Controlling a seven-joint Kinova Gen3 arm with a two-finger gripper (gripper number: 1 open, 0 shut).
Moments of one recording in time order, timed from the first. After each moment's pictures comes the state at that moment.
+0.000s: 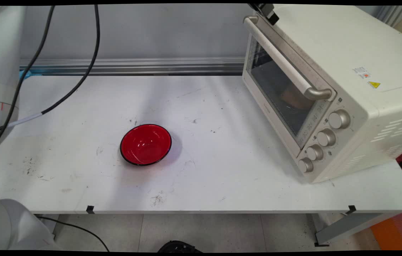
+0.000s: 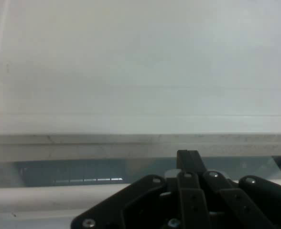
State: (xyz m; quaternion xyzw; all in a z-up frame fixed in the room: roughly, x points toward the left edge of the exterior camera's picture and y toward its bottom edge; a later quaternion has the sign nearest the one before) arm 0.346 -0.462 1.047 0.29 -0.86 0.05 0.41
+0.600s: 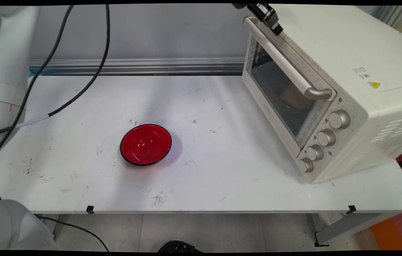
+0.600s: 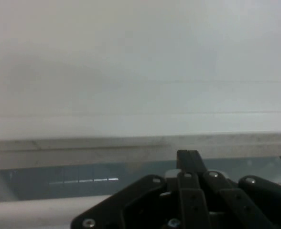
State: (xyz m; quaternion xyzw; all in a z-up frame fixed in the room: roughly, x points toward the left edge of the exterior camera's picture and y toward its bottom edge) arm 0.329 -0.475 1.025 0.28 -0.87 0.04 0.40
